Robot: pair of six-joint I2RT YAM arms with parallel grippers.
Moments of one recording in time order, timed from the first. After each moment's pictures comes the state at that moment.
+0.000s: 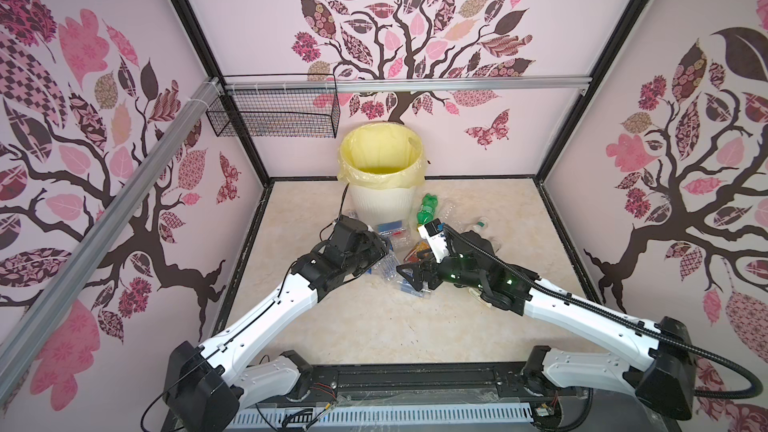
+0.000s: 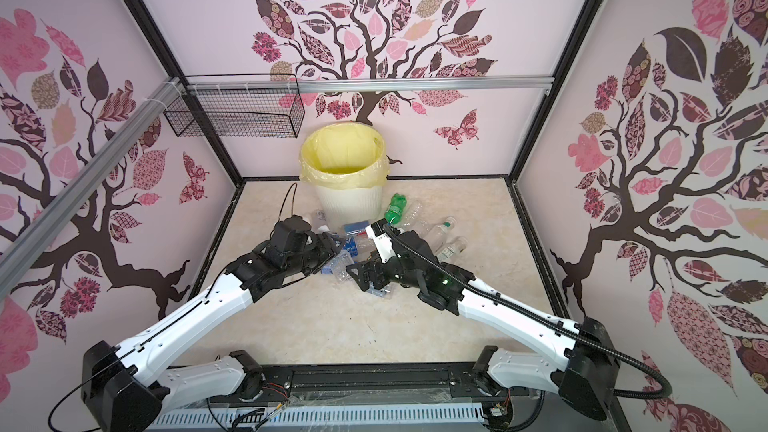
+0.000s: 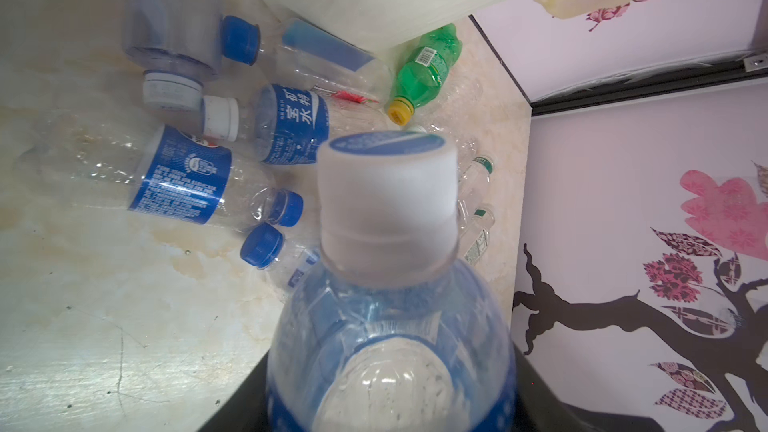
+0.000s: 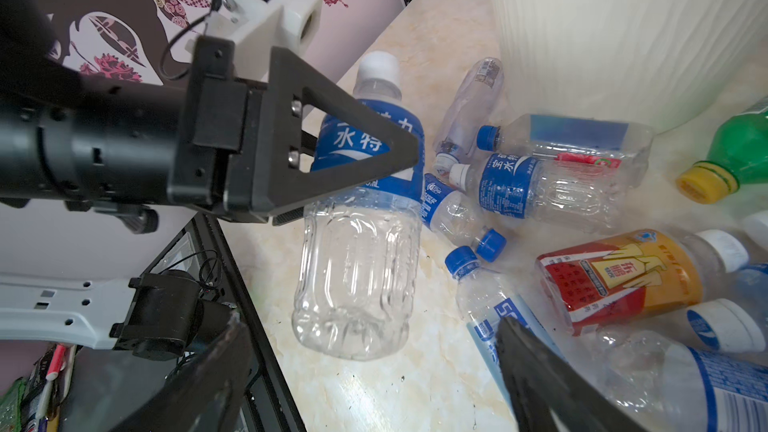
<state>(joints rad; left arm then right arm) -0.64 1.17 1.00 -0.48 0.01 -1.10 0.89 1.19 0.91 -0.14 -0.16 0.42</state>
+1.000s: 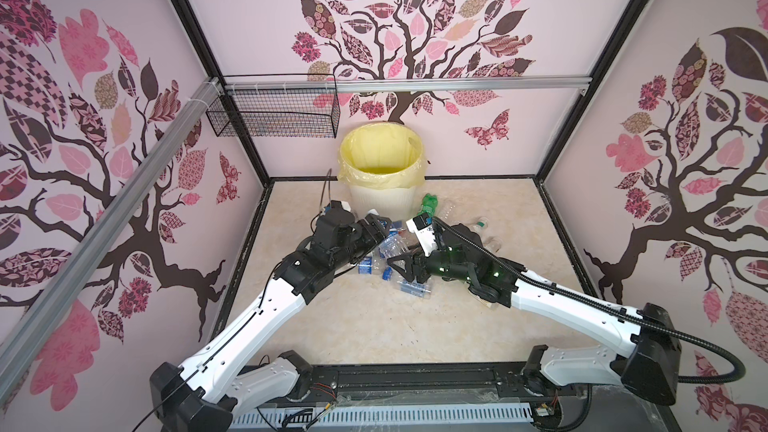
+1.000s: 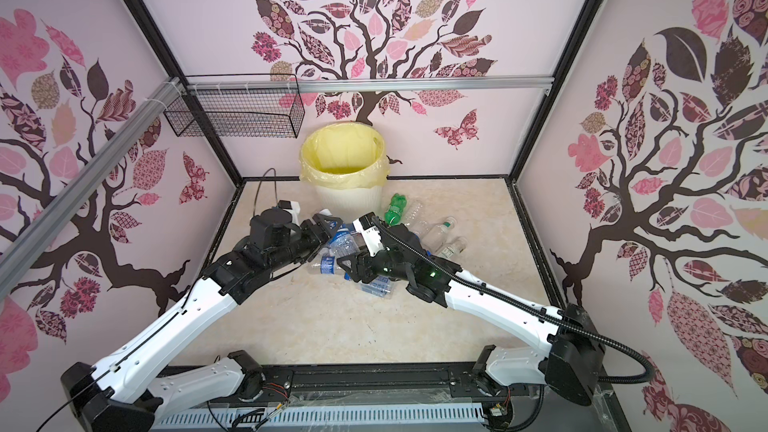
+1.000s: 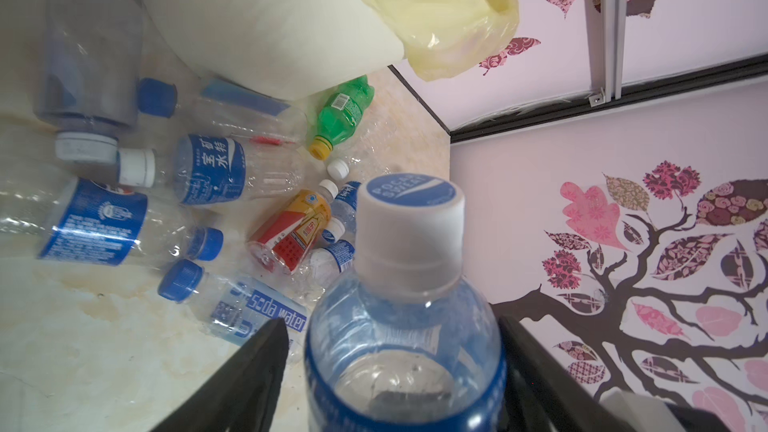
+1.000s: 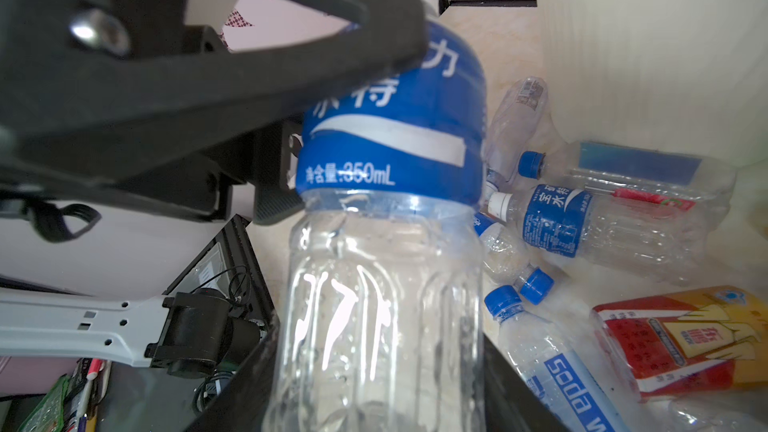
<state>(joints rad) -0.59 1.07 1.07 -0.45 0.03 -1.11 0.89 1.27 1.01 -0.10 -0.19 0.44</state>
